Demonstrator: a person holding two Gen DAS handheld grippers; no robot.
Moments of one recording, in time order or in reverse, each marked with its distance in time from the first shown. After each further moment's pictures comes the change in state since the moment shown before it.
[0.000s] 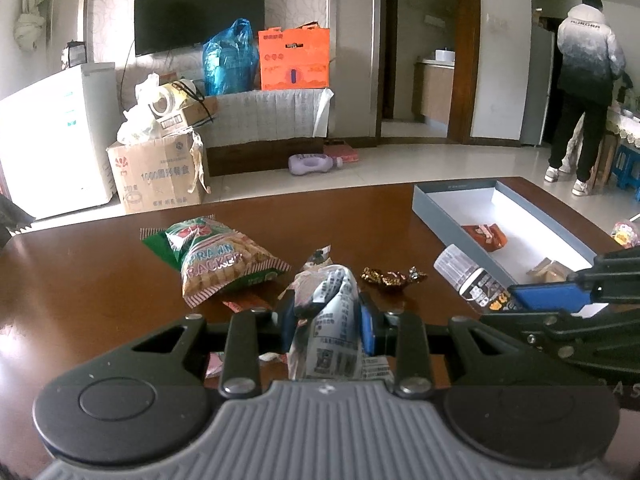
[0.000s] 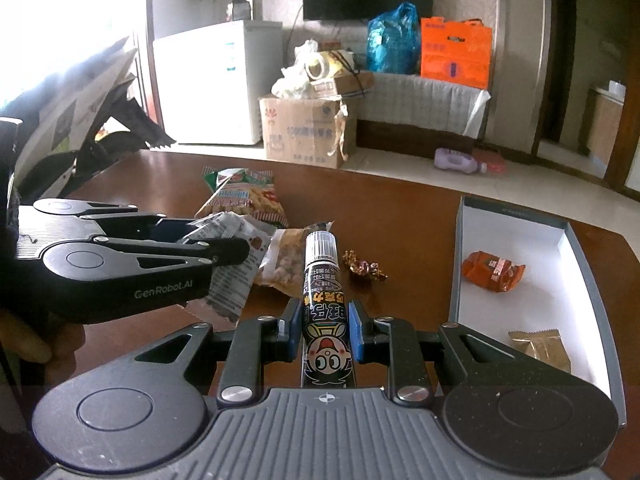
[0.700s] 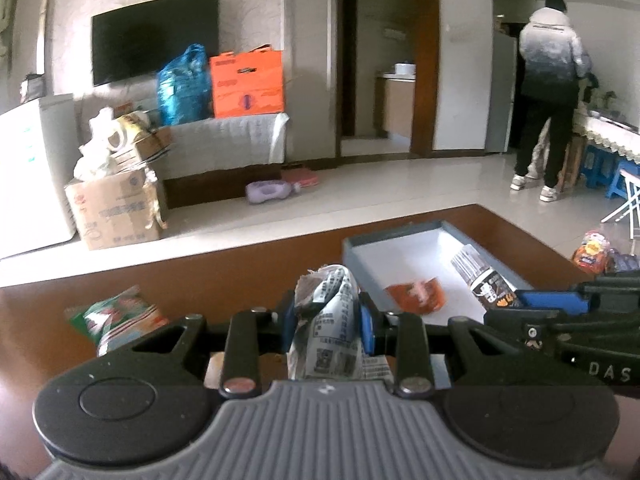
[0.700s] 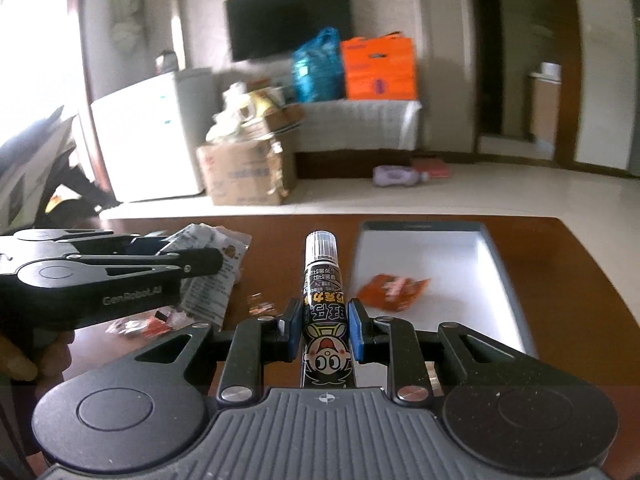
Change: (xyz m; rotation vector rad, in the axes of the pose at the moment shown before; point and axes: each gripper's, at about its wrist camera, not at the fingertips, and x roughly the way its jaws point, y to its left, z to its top) left arm 0.025 -0.075 0.064 0.066 -0.059 -0.109; right arm -0.028 -0.095 0.003 0.205 -0.112 -0.136
